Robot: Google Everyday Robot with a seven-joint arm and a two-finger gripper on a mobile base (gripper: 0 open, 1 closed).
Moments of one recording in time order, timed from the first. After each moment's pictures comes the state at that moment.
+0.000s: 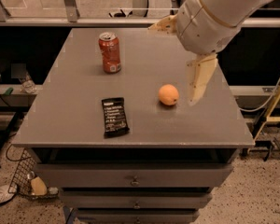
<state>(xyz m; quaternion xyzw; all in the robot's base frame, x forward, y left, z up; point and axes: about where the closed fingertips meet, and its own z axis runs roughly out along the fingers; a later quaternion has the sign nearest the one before) 0.488 -0.064 0.977 -0.85 0.47 -0.03 0.24</state>
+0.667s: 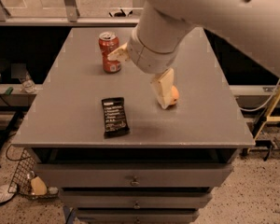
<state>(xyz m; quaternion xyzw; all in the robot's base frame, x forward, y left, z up) 0.517 0.000 0.920 -0.92 0.33 -0.11 0.18</state>
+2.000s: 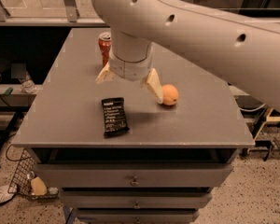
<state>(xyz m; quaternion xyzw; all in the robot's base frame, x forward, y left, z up) 0.541 0.026 0.868 -0.98 0.16 -0.12 0.06</state>
